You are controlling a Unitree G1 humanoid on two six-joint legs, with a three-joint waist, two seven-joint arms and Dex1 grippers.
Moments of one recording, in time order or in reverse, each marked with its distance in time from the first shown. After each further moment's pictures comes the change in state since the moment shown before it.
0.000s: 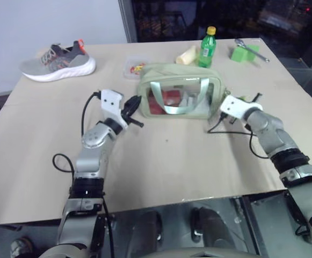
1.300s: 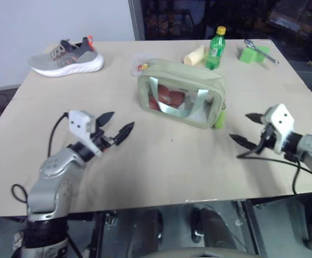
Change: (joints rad) left arm 0.464 0.223 0.232 -0.510 -0.299 0.271 -0.157; right arm 0.707 -0.213 -0.641 -1.099 0.876 0.599 0.599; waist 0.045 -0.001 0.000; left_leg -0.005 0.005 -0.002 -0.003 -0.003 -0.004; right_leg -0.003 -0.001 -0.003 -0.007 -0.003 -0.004
